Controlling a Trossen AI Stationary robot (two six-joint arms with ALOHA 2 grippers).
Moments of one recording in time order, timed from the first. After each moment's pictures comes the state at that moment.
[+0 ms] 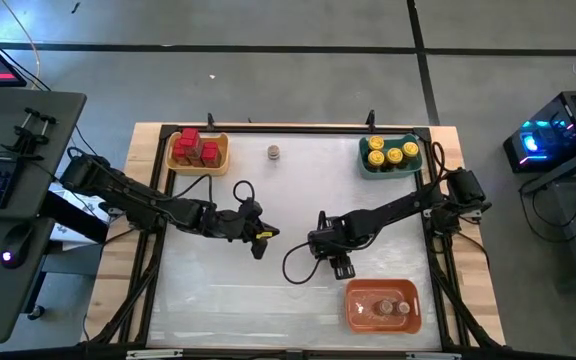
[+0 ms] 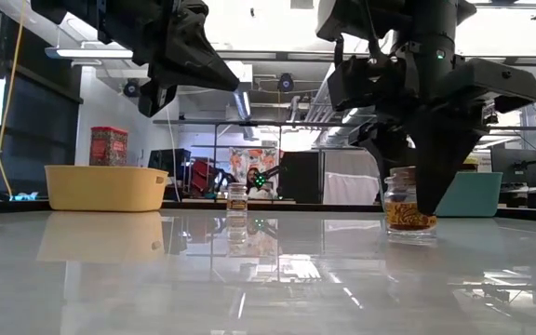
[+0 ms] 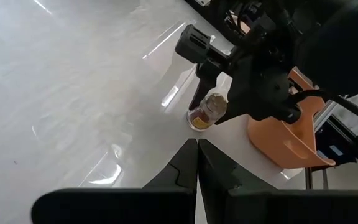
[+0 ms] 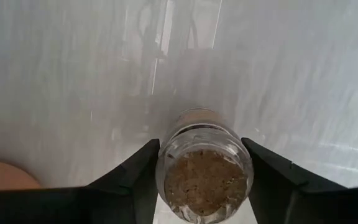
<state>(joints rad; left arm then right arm) -0.27 1.41 0.76 0.12 -0.33 -0.82 0.25 1.82 1.16 -0.71 -0.06 0.06</state>
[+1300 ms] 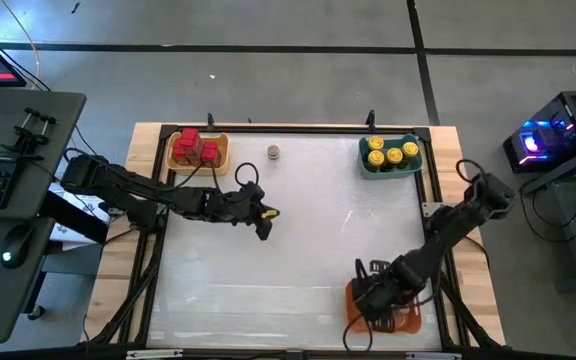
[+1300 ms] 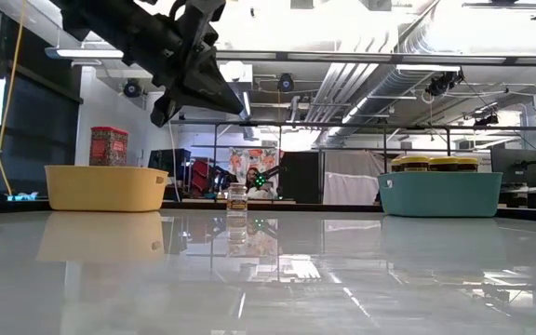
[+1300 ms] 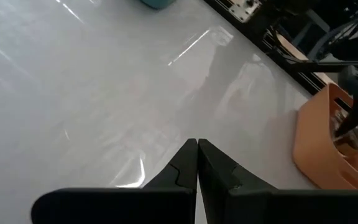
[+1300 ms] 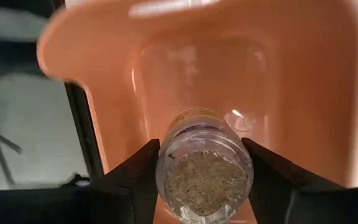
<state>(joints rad) -0.12 1.41 0.76 0.08 -0.30 -0.73 0.73 1.65 1.16 -0.84 -0.13 0.85</state>
